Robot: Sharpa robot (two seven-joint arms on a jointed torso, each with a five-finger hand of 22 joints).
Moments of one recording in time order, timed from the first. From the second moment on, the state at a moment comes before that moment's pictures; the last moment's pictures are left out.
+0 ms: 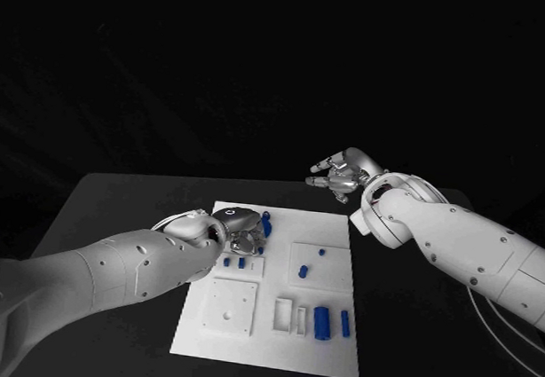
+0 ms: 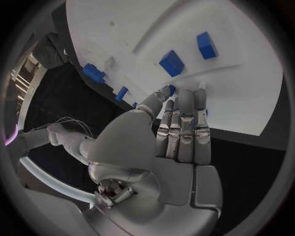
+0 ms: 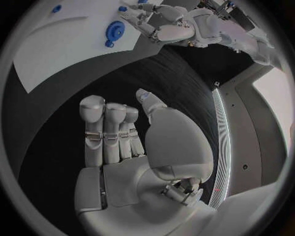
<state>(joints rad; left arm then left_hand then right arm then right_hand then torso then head) 1.23 -0.31 -0.24 0.85 -1.36 -0.28 0.12 1.33 -0.03 0.25 -0.24 0.24 1.11 0.12 0.06 0.07 1.16 0.09 0.06 0.06 1.22 -0.01 0.99 0.39 0.08 1.16 -0.03 0.27 1.31 1.15 -0.65 0.25 1.23 -1.15 -0.34 -0.18 1.28 -0.11 0.20 -0.02 0.35 1.02 0.11 0.06 0.06 1.29 -0.01 0.89 1.13 1.45 -0.07 0.88 0.99 0.07 1.47 -0.10 0.71 1.31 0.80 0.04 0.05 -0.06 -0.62</state>
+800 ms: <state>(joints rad) 1.21 -0.29 -0.24 0.81 -1.36 -0.28 0.13 1.33 -0.04 0.26 -0.24 0.24 1.08 0.11 0.06 0.07 1.16 0.09 0.06 0.06 1.22 -0.01 1.01 0.39 0.09 1.16 -0.02 0.29 1.31 1.15 -0.64 0.25 1.23 -1.15 -0.35 -0.18 1.28 -0.11 0.20 -0.02 0.35 1.02 0.11 0.06 0.06 1.29 -0.01 0.89 1.13 1.45 -0.07 0.88 0.99 0.07 1.47 -0.10 0.71 1.31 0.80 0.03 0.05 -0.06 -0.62</state>
